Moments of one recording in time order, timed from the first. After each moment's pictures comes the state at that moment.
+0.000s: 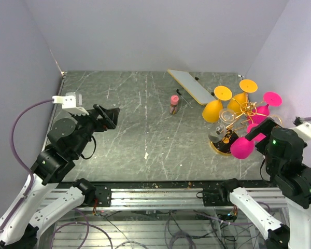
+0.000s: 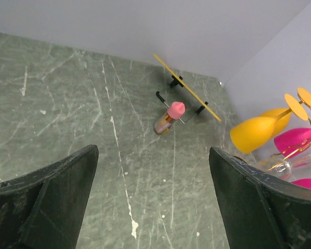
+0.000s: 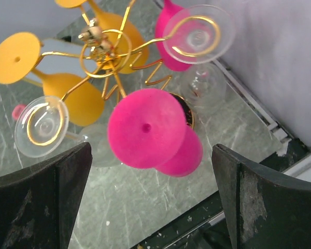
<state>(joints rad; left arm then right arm) -0.62 0.63 1.01 -0.41 -0.33 -0.49 0.34 0.64 1.40 -1.27 0.70 0.60</state>
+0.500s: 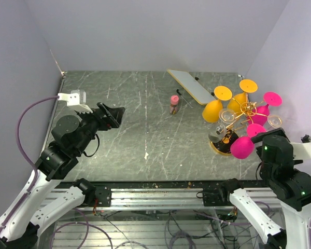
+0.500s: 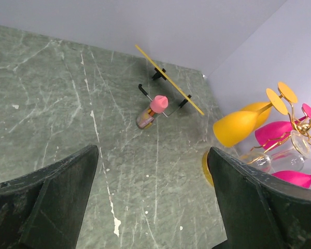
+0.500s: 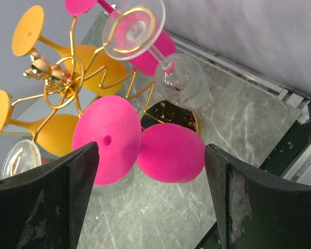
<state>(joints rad) -0.62 0.67 0.99 -0.38 -0.25 -0.55 0.34 0.54 1.26 -1.34 0.88 1.00</state>
